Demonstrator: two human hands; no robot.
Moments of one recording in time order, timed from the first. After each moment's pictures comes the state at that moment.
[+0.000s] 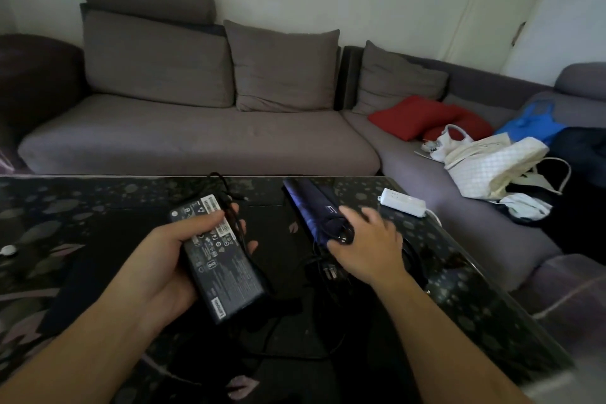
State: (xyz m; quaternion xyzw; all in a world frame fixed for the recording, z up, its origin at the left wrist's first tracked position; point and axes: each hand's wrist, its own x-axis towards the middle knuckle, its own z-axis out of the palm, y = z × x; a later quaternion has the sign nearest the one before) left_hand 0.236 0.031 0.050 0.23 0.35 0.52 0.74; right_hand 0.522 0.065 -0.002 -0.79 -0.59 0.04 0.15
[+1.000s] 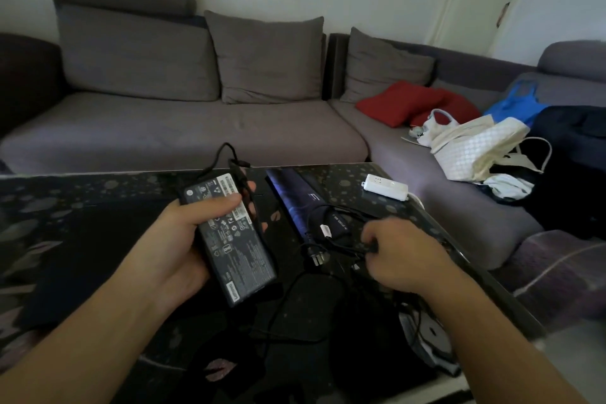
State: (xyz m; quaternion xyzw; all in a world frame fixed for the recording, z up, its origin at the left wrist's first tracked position) left_hand 0.285 0.018 0.062 0.34 0.34 0.50 0.71; right_hand 0.574 -0.010 0.043 -0.76 -0.65 0.05 0.06
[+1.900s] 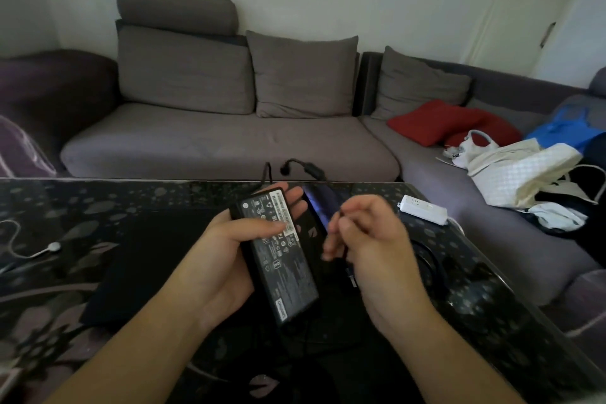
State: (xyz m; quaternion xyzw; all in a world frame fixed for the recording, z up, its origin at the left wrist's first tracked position) left_hand 0.262 0.016 0.069 0.33 0.26 0.52 0.74; right_hand 0.443 -0.002 0.056 -0.47 -0.49 0.38 0.62
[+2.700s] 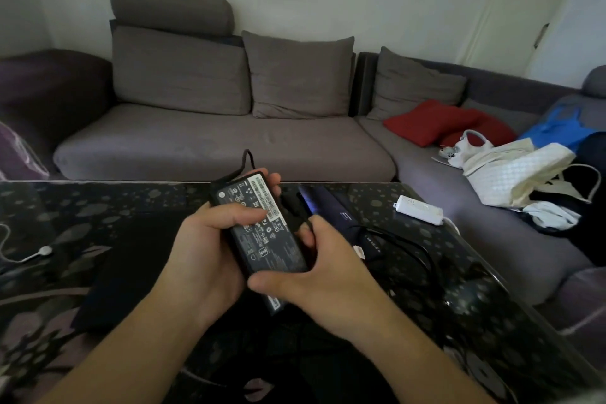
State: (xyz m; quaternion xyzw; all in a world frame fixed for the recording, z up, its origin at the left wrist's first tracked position) left_hand 0.262 0.014 0.078 0.30 0.24 0.58 0.72; right_hand 0.413 -0.021 0.065 -0.59 -0.62 0.37 0.37
